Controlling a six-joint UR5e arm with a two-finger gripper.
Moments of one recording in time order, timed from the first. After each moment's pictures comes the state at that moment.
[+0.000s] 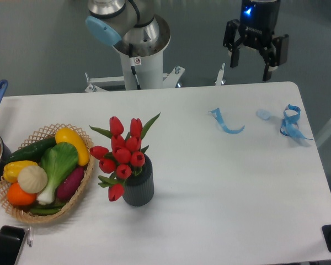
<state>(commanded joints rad) 2.95 -1.46 -1.73 -1.24 1.21 1.76</state>
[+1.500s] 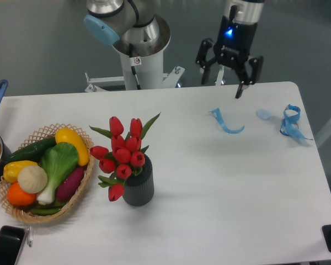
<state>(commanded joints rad) 2.90 -1.46 -1.91 -1.21 0.94 1.48</state>
